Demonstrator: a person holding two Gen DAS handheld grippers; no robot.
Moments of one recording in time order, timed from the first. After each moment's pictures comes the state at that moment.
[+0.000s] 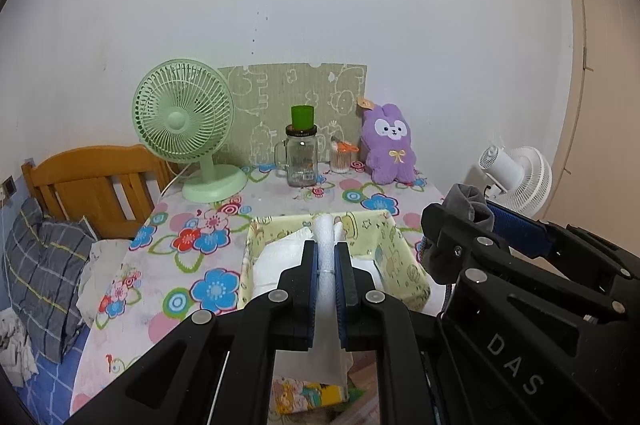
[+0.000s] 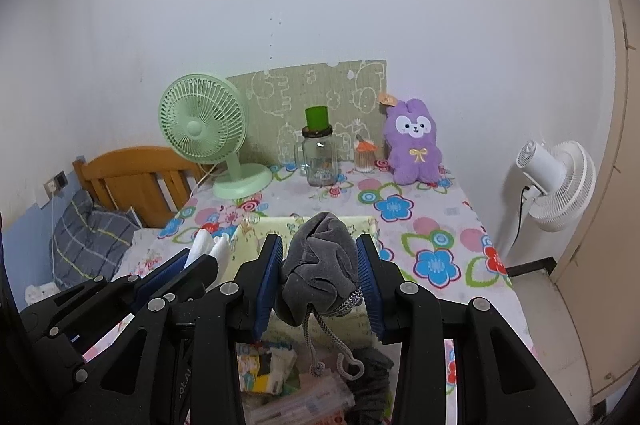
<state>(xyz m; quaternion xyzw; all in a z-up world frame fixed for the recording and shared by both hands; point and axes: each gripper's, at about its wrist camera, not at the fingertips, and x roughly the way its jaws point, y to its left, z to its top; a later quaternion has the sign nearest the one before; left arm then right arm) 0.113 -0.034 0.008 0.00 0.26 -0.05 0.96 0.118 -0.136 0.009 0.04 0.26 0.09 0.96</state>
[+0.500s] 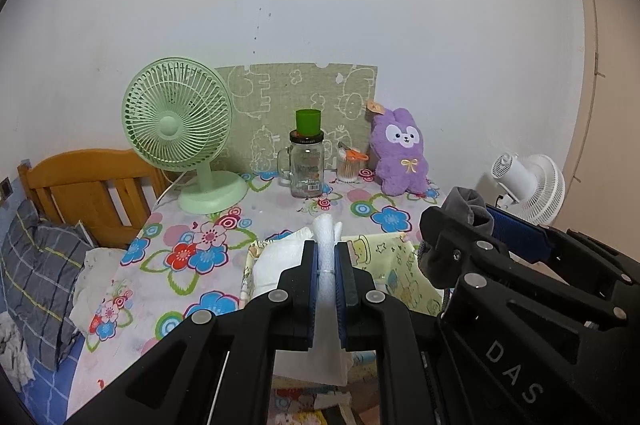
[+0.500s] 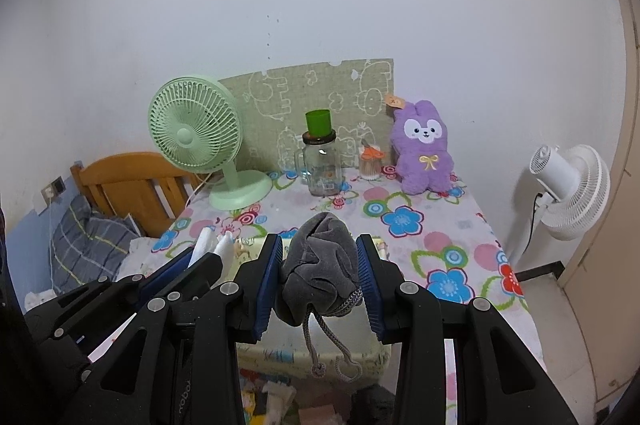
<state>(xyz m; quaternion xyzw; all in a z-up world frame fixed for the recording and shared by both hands) 0.162 -0.030 0.003 0.00 0.26 -0.05 0.96 0.168 -0.130 0.004 0.04 0.26 0.09 0.96</state>
